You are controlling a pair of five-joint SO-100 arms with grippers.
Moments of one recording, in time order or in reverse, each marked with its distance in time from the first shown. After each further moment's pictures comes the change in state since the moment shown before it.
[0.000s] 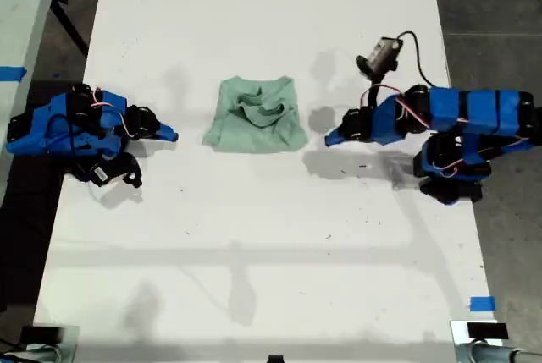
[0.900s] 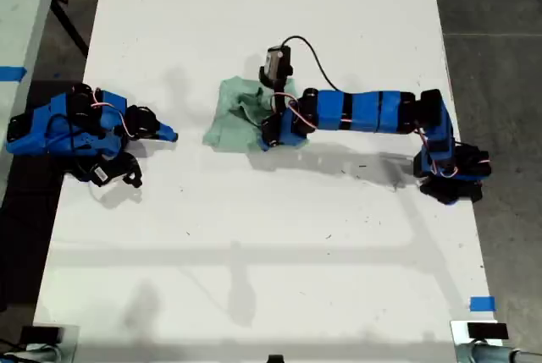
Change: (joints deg) arm 0 0.0 0.0 0.1 0.0 0.0; arm 1 -0.3 -69.2 -68.5 10.4 -12.0
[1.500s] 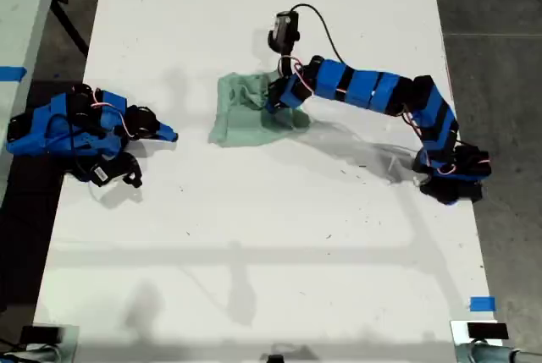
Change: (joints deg) arm 0 0.0 0.0 0.0 0.0 0.0; arm 1 16.5 -8.3 -7.5 -2.6 -14.2
